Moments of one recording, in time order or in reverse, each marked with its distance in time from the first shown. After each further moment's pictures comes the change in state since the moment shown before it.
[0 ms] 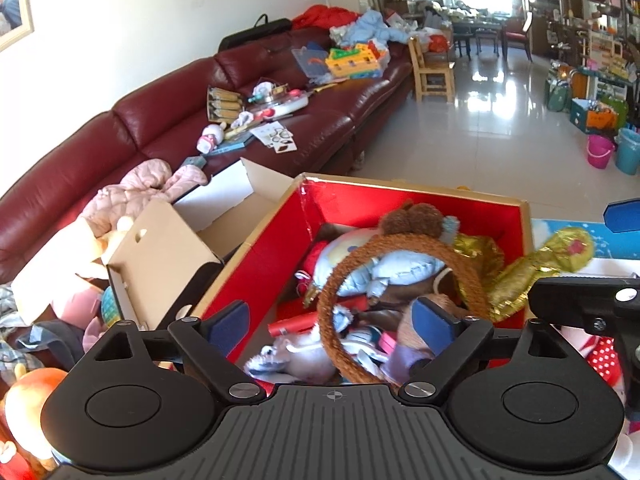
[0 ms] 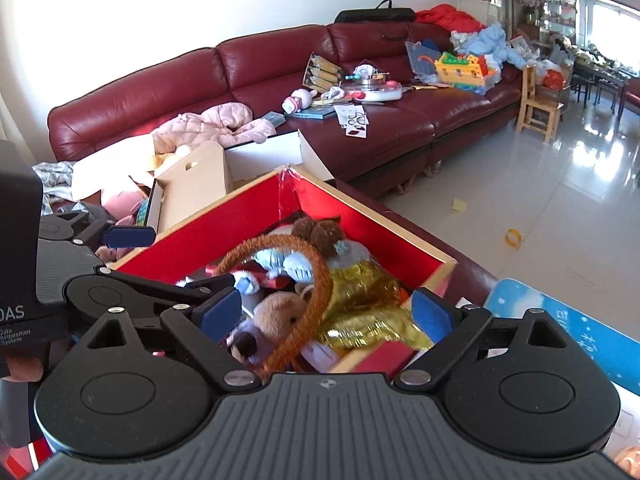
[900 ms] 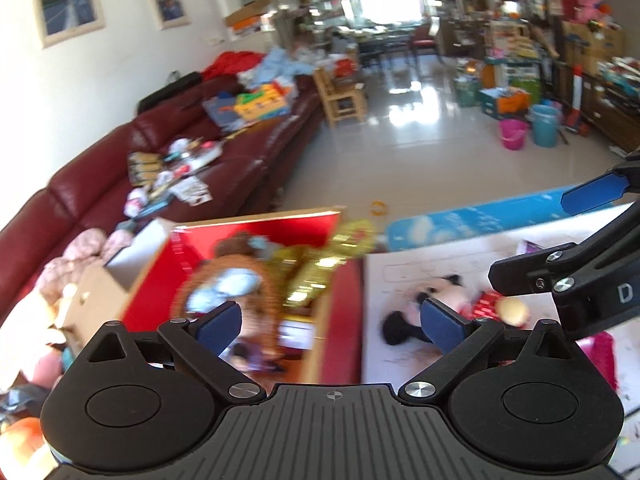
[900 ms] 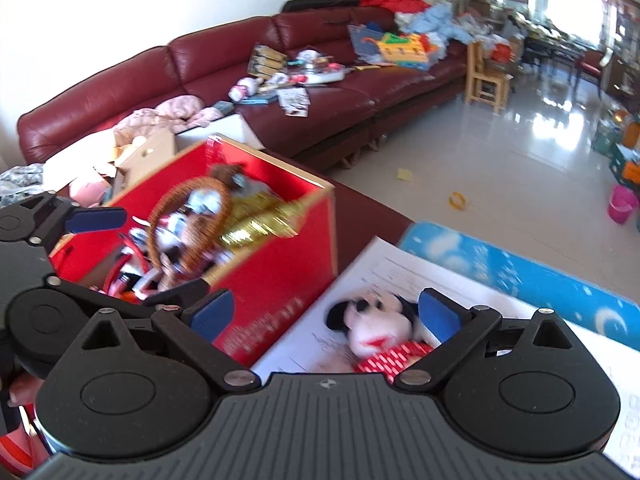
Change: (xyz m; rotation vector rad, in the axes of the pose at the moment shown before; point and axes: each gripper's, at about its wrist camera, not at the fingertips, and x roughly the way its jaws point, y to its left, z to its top) left arm -0.078 -0.129 -0.036 0.223 -0.114 -0.176; right arm -0.081 -0.085 -0.077 0.119 0.038 -0.125
